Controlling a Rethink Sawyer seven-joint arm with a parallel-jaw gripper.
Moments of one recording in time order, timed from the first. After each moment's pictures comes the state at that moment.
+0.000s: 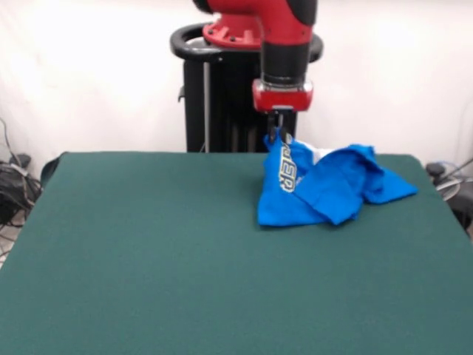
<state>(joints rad) -0.34 -0.71 0.01 2.37 -0.17 -0.15 1.57</state>
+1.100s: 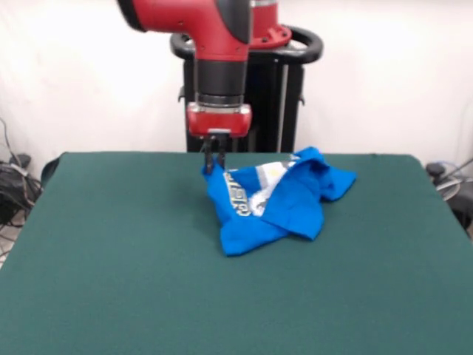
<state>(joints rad) -0.57 -0.62 0.02 2.17 -0.49 -0.24 1.57</state>
